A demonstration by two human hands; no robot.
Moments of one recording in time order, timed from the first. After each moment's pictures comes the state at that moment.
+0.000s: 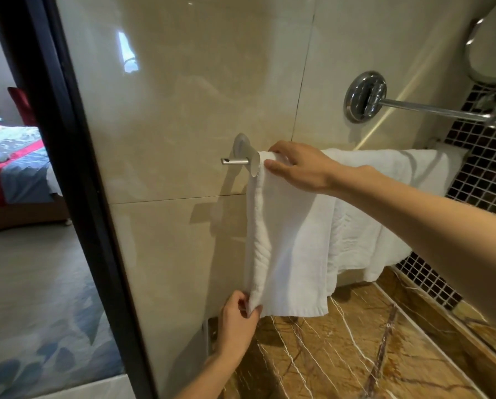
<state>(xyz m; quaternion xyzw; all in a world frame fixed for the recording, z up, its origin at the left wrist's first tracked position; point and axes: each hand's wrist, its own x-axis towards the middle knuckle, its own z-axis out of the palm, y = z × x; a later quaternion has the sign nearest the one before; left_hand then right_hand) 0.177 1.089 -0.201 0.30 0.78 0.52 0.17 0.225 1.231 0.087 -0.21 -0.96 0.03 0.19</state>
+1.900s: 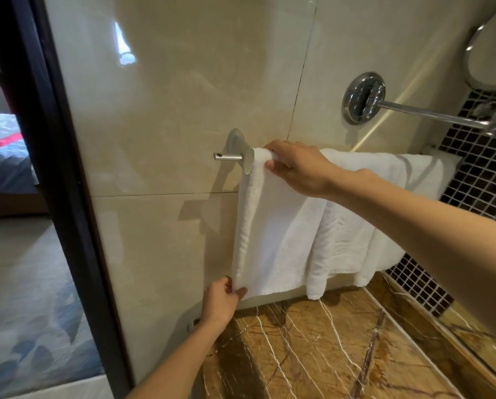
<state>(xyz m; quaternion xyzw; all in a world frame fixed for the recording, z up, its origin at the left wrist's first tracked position) 0.137 1.128 -0.202 0.29 0.76 0.53 0.25 0.228 1.246 0.078 -0.17 -0.96 -0.04 0.20</state>
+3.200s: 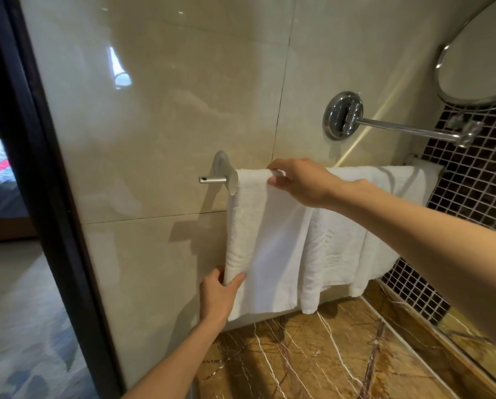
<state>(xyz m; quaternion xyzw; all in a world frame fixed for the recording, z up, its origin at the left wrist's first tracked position) 0.140 1.141 -0.148 0.27 0.70 0.64 0.18 0.250 1.260 0.093 -0.23 -0.96 0.01 0.18</state>
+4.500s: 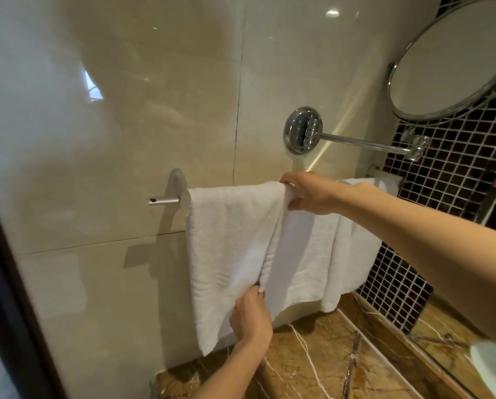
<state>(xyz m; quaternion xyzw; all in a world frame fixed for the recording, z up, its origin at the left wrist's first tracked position) 0.244 1.214 -0.128 0.34 0.83 0.44 0.09 0.305 1.318 0.109 -0.32 -0.94 -0.02 0.10</state>
